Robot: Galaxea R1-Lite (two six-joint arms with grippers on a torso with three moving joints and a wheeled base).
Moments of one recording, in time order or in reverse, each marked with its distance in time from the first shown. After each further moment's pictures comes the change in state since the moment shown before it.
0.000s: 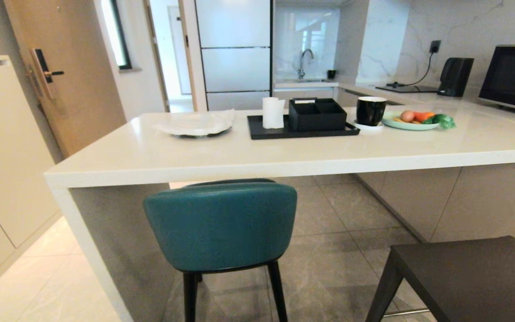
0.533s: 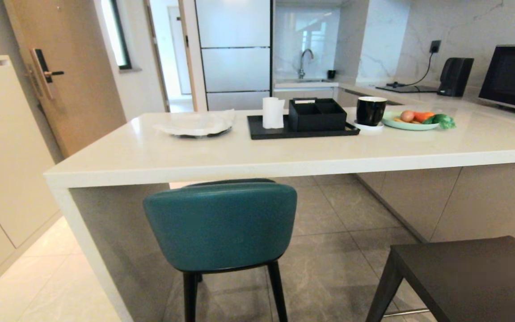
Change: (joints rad) left arm -0.001 0.000 0.014 -0.005 0.007 -0.006; right arm 0.000 0.000 0.000 0.001 0.003 -0.019
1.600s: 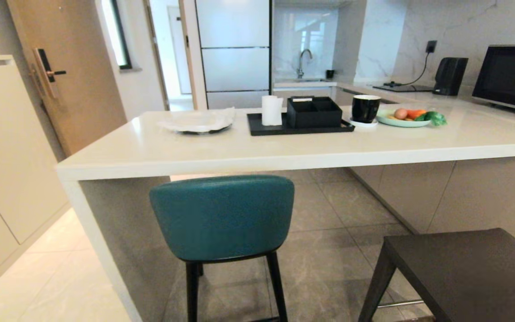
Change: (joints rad) left arm 0.000 0.000 0.000 0.003 0.029 -0.034; right arm 0.000 0.000 0.000 -0.001 -0.003 0.015
